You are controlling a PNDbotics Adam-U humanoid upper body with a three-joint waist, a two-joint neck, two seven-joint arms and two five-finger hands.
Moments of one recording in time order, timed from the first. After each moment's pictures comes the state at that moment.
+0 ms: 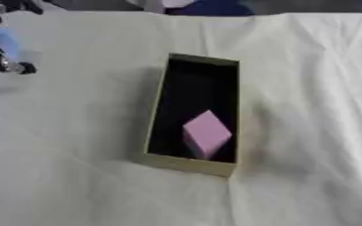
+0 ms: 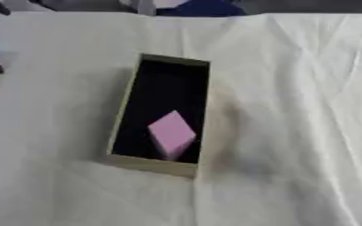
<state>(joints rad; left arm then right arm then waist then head) -0.85 0.83 -0.12 -1.24 -0.76 -0.26 -0.44 -0.08 -0.35 -0.15 -1.98 0.12 -0.43 -0.17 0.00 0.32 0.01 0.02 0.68</state>
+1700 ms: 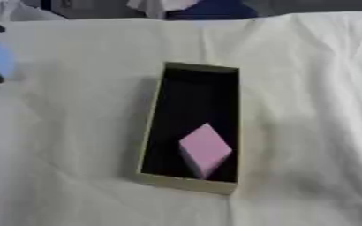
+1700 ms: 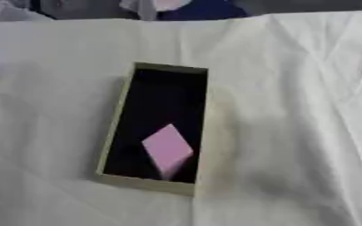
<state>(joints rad) -0.95 0.85 0.02 -0.85 -0.95 -0.22 -0.40 -0.11 -0.37 -0.13 -1.98 0.15 -0.44 -0.15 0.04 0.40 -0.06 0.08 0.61</state>
